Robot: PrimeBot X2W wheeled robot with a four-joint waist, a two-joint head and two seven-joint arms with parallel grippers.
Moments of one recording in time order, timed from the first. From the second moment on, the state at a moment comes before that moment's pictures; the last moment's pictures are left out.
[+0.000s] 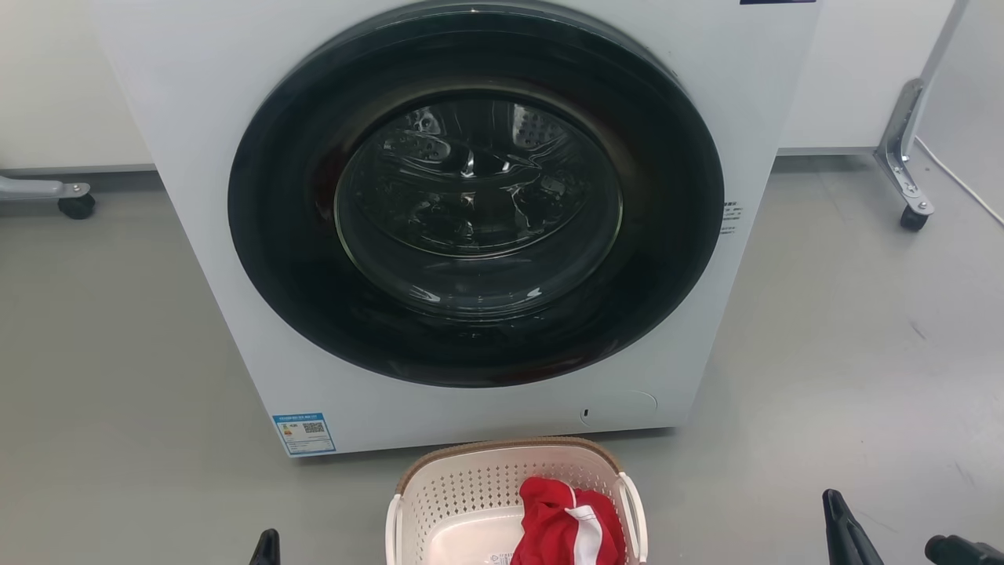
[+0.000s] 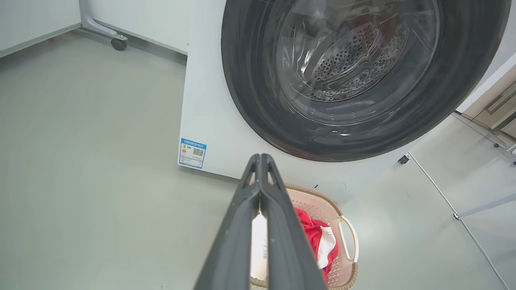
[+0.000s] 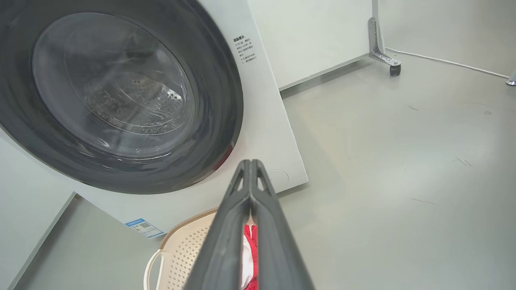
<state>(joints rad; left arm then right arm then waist) 0.10 0.11 -0.13 0.14 -0.57 0.07 -0.08 0.02 -0.21 0.21 0.19 0.64 -0.07 -0.15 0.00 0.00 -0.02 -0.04</state>
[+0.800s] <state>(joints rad) 0.05 0.09 -0.06 0.19 -0.89 0.01 -0.02 -0.01 -0.16 0.10 0.22 0.94 -0.01 -0.06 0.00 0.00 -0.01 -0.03</state>
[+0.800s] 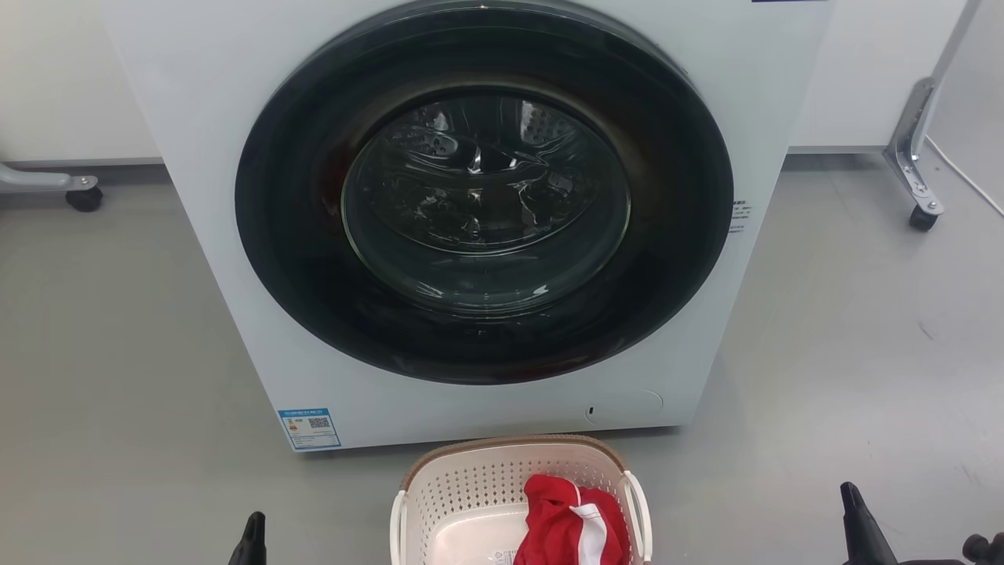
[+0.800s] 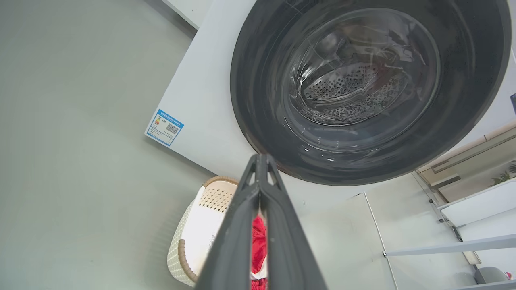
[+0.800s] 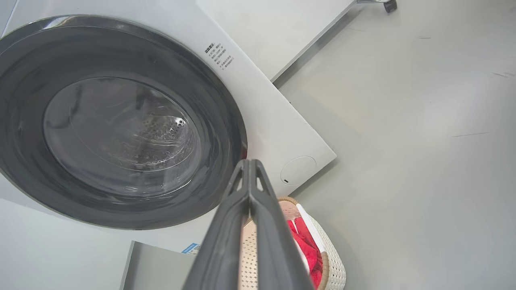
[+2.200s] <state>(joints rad) -0.05 0.05 0.06 0.28 -1.45 -0.10 0.09 -0.07 -0.07 -0.09 0.28 1.47 0.09 0.08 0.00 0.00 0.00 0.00</state>
